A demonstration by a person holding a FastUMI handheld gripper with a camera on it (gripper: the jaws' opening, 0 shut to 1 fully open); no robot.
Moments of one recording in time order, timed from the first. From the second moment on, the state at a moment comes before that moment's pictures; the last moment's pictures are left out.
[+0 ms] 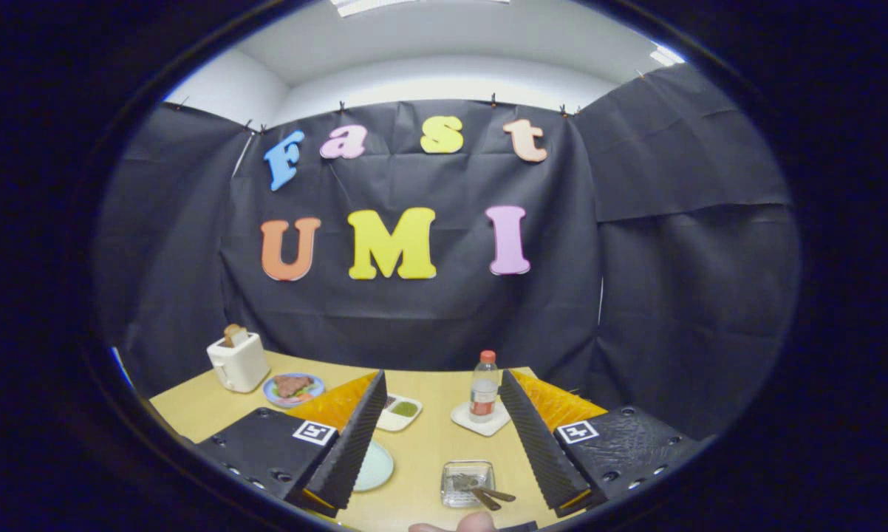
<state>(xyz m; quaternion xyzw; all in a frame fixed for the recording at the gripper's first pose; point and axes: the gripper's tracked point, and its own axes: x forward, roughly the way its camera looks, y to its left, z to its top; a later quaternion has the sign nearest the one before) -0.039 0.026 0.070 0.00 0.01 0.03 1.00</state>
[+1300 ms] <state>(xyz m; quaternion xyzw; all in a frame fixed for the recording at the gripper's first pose) -0.081 0.124 0.038 0.02 -0.05 0.03 1.00</state>
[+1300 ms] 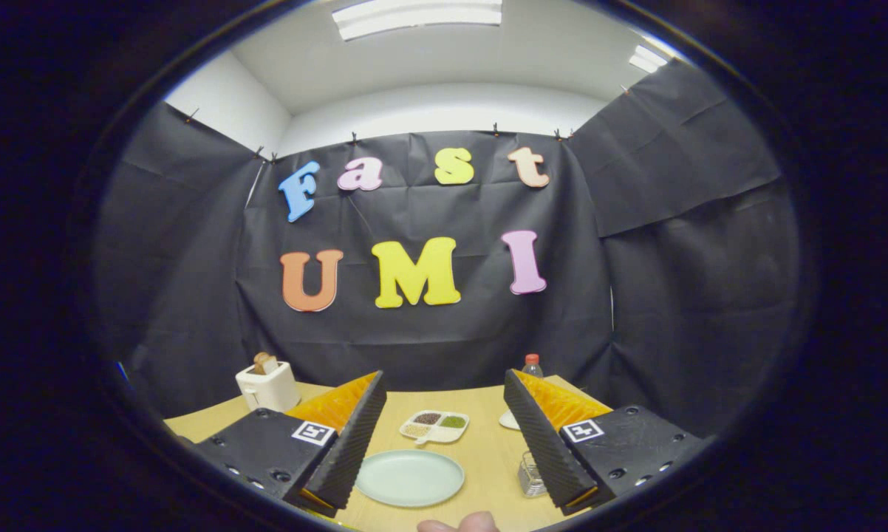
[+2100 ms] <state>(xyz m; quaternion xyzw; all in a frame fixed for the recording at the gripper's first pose) -0.093 0.112 0.055 0.04 -0.07 0.02 1.00</state>
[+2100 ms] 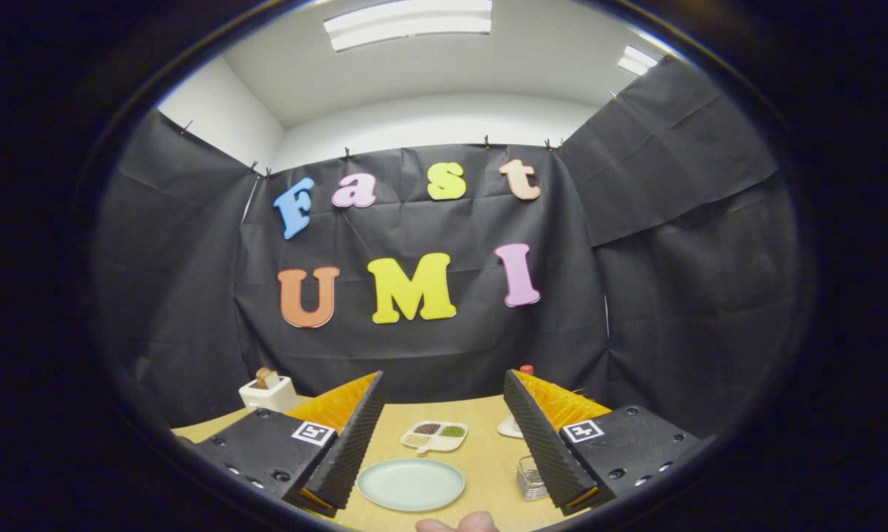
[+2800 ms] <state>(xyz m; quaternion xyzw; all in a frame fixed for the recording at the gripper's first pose) -0.085 0.121 0.050 0.04 -0.07 0.03 1.00</state>
